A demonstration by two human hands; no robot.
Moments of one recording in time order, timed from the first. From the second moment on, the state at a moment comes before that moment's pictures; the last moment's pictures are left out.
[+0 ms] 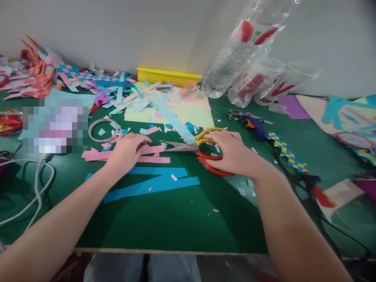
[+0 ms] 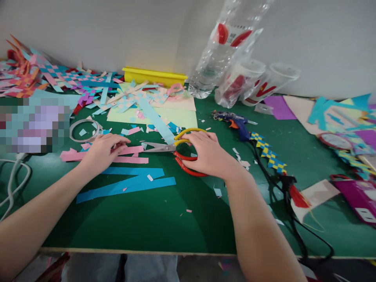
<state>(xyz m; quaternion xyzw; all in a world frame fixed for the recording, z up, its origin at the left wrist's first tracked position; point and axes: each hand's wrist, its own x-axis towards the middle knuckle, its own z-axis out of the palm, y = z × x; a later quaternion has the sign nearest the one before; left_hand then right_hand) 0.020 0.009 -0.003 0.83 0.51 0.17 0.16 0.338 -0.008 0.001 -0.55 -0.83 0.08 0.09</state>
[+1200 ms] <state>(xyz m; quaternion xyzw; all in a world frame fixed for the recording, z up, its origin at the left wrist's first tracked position) 0.029 0.003 -0.009 0.94 0.32 0.10 0.11 0.335 -0.010 0.007 -0.53 -0.83 0.15 0.11</state>
